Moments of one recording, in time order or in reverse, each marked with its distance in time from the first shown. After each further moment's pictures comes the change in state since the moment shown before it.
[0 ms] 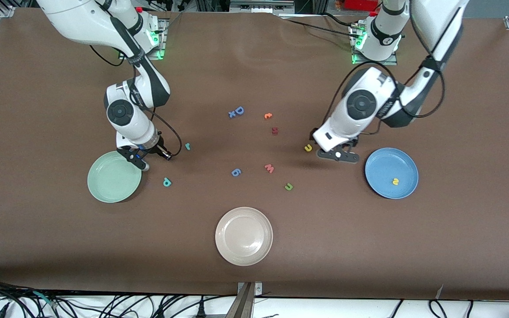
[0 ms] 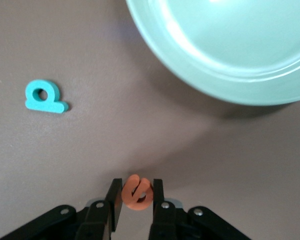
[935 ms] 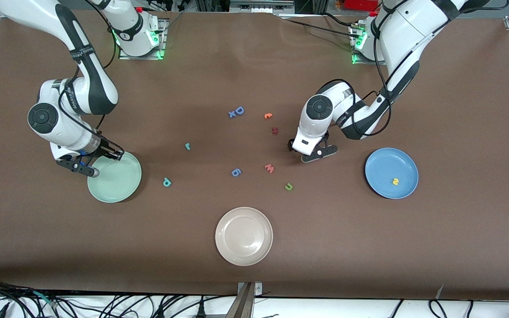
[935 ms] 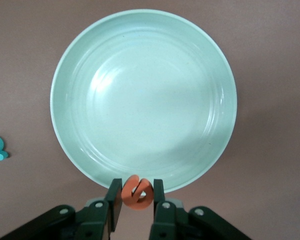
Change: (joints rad) left arm -0.077 0.223 0.011 -0.002 0.272 0.191 -0.686; right arm -0.242 -0.093 0.000 0.071 0.000 -0.196 -0.513
